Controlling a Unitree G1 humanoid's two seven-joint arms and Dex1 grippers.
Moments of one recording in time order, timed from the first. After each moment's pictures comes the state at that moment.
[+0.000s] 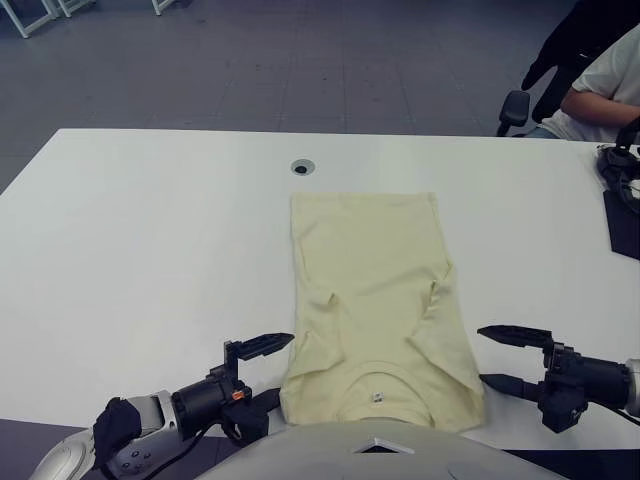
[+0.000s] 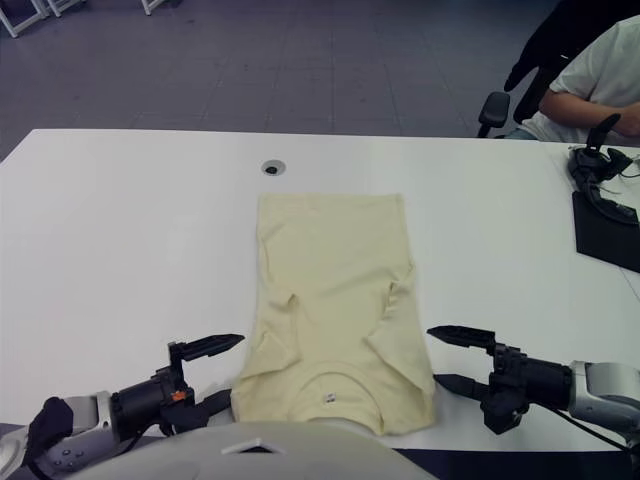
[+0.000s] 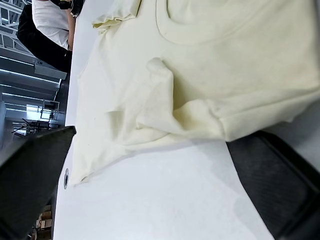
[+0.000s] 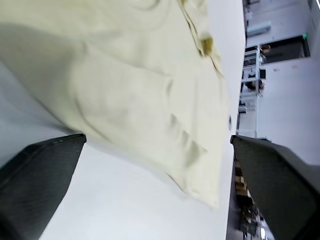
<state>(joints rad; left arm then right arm) 0.67 0.86 -0.14 -0.49 0.59 -0.60 -0.41 0.28 -0.94 -0.25 0.48 -0.40 -1.52 0.53</state>
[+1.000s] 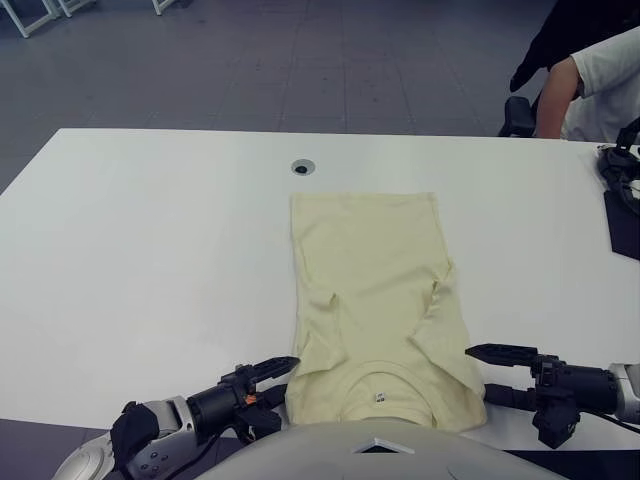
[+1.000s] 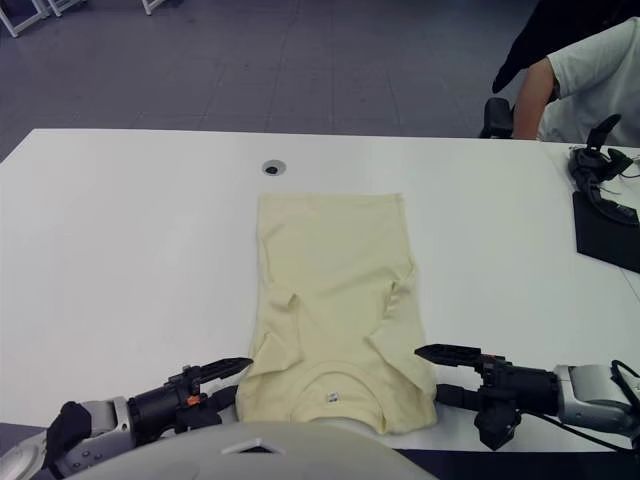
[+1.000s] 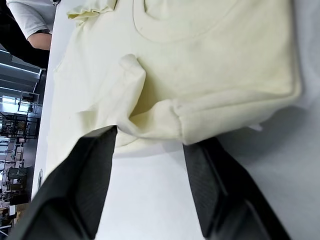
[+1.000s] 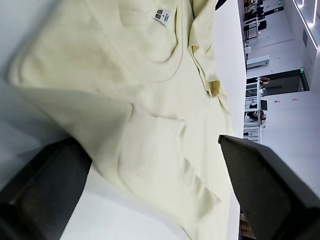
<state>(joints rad) 0.66 0.84 -0.23 -0.52 0.63 -0.50 -0.45 0.29 -1.01 -0.13 0.40 -0.76 -1.62 0.21</state>
